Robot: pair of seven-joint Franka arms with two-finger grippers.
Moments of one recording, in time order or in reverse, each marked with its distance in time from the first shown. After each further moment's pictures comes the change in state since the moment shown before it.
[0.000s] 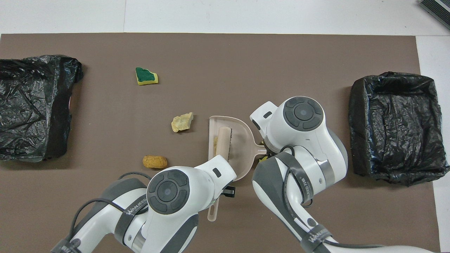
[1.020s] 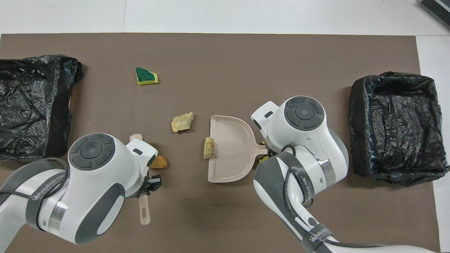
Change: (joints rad) left arm 0.269 -0.129 0.040 -0.094 0.204 -0.387 -0.213; right arm -0.002 0.000 -0.002 -0.002 -0.003 -0.003 0.002
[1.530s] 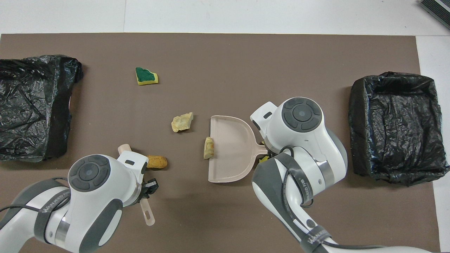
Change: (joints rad) left arm 0.018 -0.051 -0.008 -0.193 0.000 0.214 -0.188; right arm 0.009 -0.002 0.001 -0.001 -0.030 0.000 0.025
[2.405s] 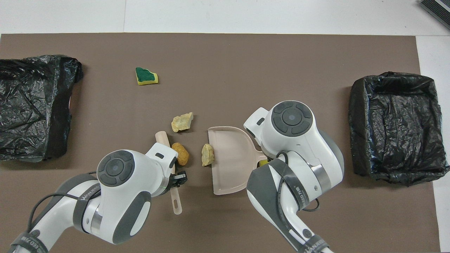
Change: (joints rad) left arm -0.088 0.132 -0.027 0.075 -0.176 0.176 0.193; right arm 0.023 -0.014 0.003 0.017 -0.020 -0.076 -0.104
